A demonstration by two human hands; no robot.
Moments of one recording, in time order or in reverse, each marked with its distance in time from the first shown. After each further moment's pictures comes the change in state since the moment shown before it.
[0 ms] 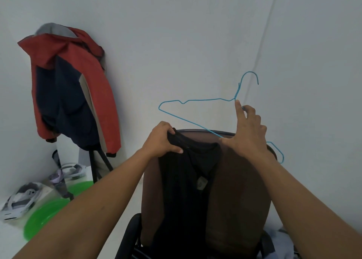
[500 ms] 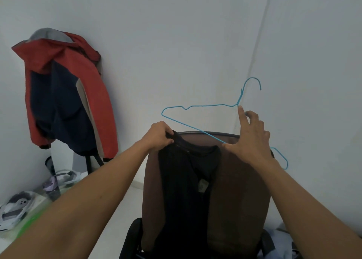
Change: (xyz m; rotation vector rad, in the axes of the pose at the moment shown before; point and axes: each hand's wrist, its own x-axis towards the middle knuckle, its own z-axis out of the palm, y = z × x) left_hand 0.016 0.000 -0.024 0.067 -0.061 -0.014; right_hand -0.021 -0.003 -0.005 -0.054 0.028 0.046
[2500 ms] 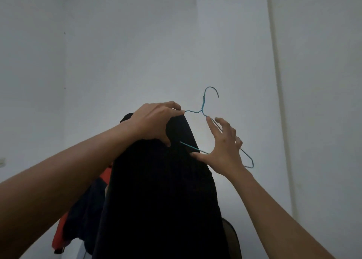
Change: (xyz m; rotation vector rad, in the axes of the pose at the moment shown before) left_hand -0.340 0.433 -0.338 0.938 0.504 0.559; right_hand -0.199 -0.010 -0.400 0.406 0.615 -0.344
